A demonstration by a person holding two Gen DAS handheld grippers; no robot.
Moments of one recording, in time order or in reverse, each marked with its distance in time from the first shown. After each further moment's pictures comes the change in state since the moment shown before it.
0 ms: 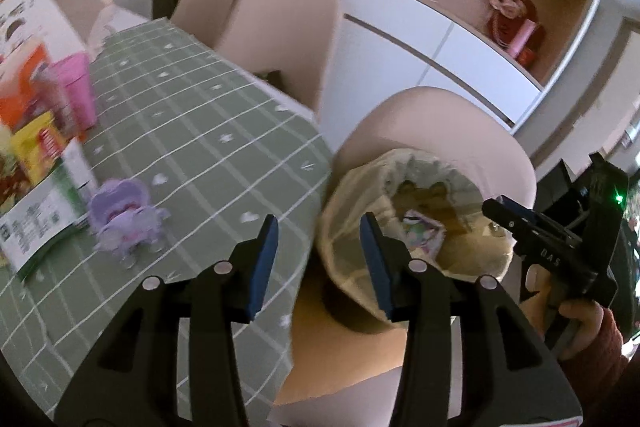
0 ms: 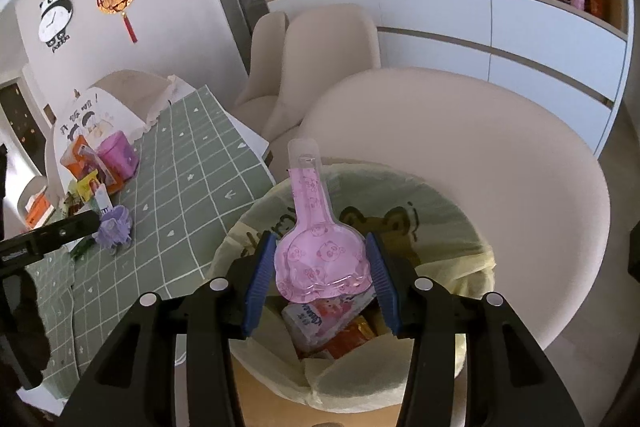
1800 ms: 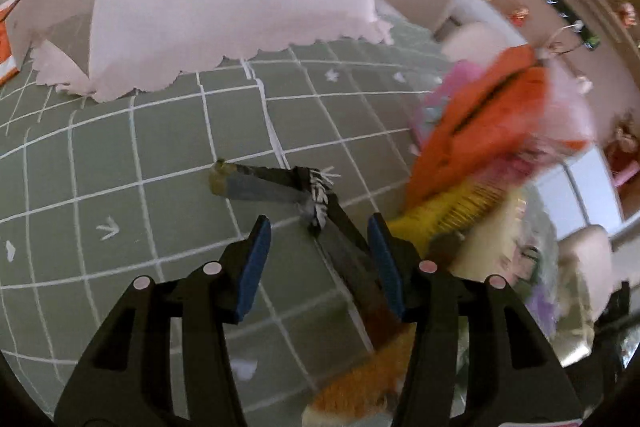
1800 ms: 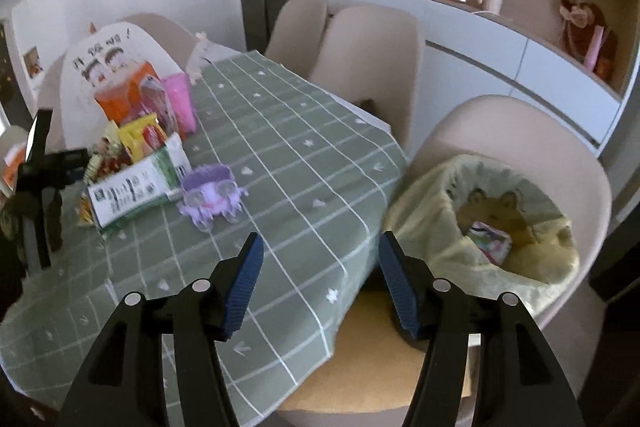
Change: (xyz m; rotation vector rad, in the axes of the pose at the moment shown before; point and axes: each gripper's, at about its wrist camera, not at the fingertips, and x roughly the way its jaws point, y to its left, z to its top) left arm -0.021 0.403 0.012 -0.387 -0.002 0.204; right arm -0.010 0.249 -0.044 -0.140 0.027 -0.183
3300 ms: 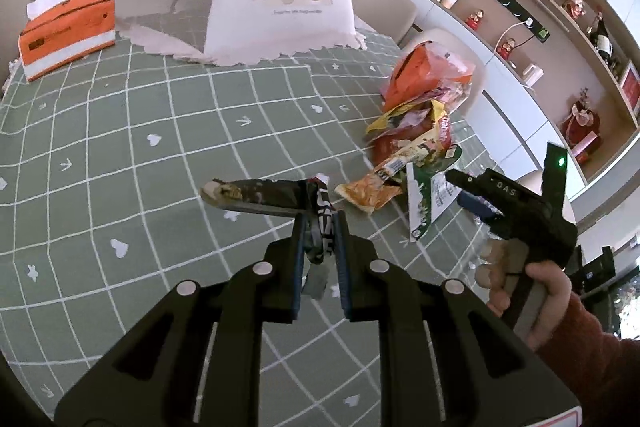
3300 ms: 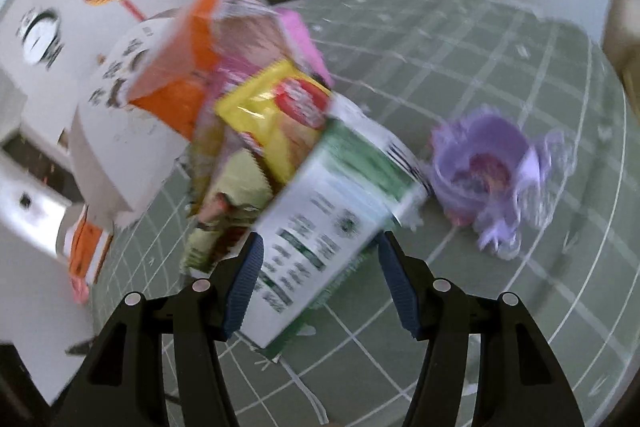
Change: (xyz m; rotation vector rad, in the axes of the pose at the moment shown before) left arm -0.166 0.075 -0.101 0.059 -0.050 -0.113; right arm 0.139 0.177 0.023 0.394 0.201 0.329
